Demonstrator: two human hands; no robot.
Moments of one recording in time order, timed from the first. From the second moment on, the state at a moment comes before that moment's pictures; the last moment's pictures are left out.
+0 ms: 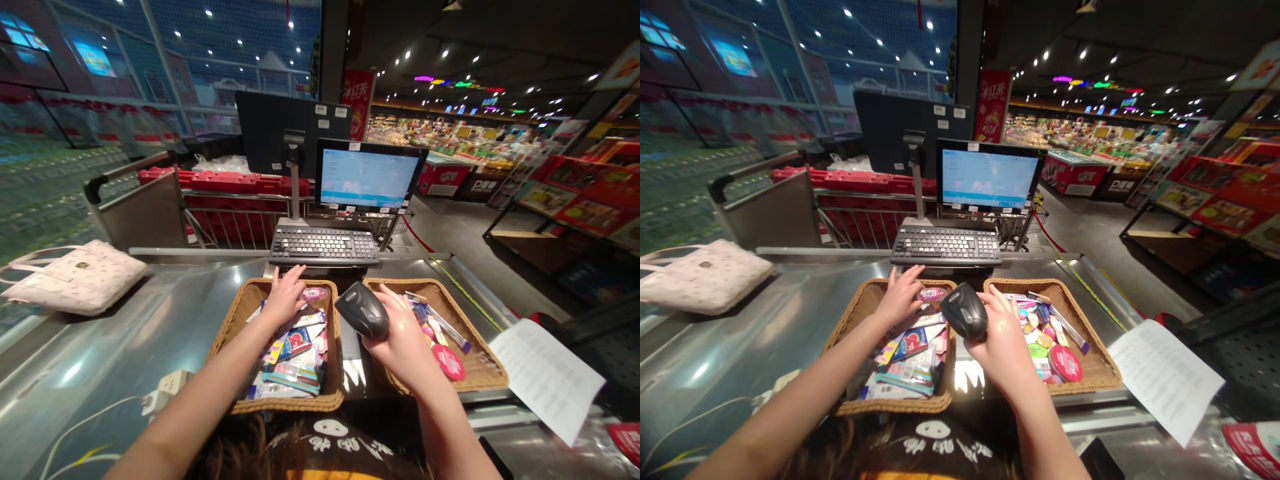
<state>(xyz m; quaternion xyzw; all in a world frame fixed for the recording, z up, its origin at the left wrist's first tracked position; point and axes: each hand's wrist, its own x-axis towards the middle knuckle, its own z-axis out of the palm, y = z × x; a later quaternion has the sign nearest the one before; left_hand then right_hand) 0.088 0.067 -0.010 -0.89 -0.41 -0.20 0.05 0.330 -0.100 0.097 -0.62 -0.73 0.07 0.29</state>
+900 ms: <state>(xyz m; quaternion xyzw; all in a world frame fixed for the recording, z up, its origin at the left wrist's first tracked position) 0.269 0.054 0.027 -0.94 -0.28 -0.20 0.01 0.451 -0.135 0.081 -0.72 -0.61 0.03 0.33</state>
